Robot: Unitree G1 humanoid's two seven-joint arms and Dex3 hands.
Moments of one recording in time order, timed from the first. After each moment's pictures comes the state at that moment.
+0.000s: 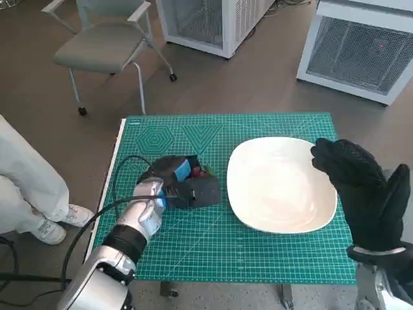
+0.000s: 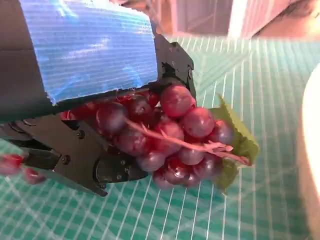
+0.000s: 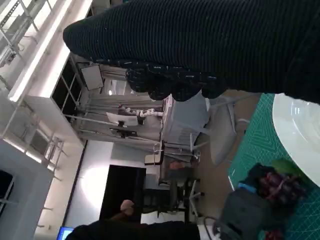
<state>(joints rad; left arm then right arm) -0.98 0.27 -0.45 1.02 0.63 0.12 -0.08 -0.26 -0.19 -0.20 -0.19 0.41 -0.05 0.32</state>
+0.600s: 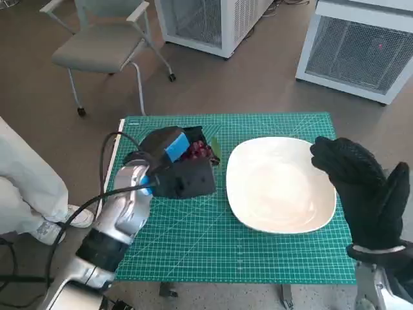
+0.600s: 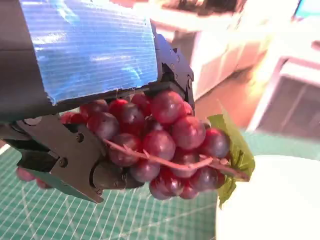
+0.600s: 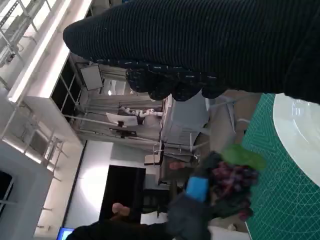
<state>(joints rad) -0.84 0.39 -0.35 0.38 0.62 0.25 -0.22 -0.27 -0.19 -0.19 -0.19 0.41 -0.04 0.32</state>
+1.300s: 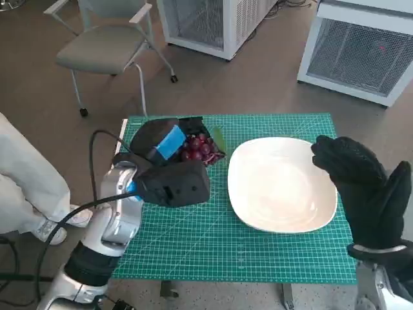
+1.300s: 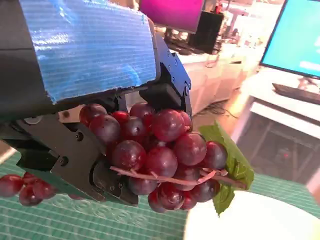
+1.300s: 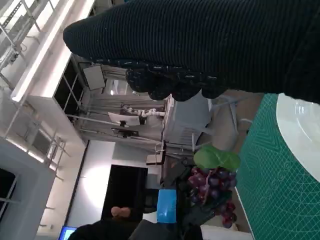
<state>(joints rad) -0.79 0.35 -0.31 0.19 0.62 0.27 -0.23 -0.27 -0.19 -0.20 -0.20 0.41 -0.04 0.32</state>
